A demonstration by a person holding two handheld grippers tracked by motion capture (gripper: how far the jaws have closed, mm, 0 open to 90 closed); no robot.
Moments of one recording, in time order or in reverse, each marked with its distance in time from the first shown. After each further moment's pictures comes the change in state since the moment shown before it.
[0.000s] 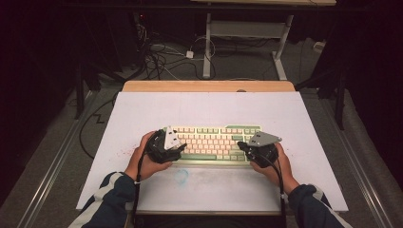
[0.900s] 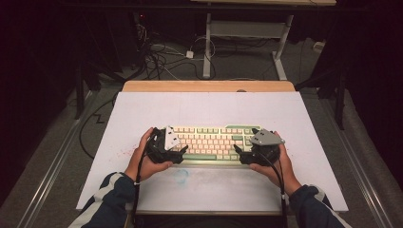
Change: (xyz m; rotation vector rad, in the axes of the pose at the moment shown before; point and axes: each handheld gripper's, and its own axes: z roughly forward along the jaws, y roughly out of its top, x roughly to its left) left arm -0.003 0.000 0.001 -0.035 0.038 -0.012; right arm 0.005 0.007 -0.006 -0.064 -0.151 0.046
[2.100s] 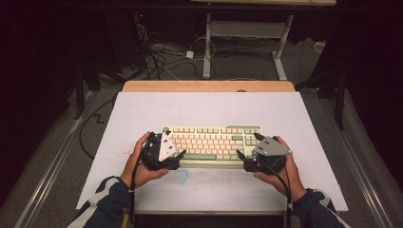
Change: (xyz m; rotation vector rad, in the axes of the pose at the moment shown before) left arm -0.007 -0.003 -0.028 -0.058 -0.038 0.048; right arm 0.011 0.000 -0.034 -0.041 -0.006 -0.056
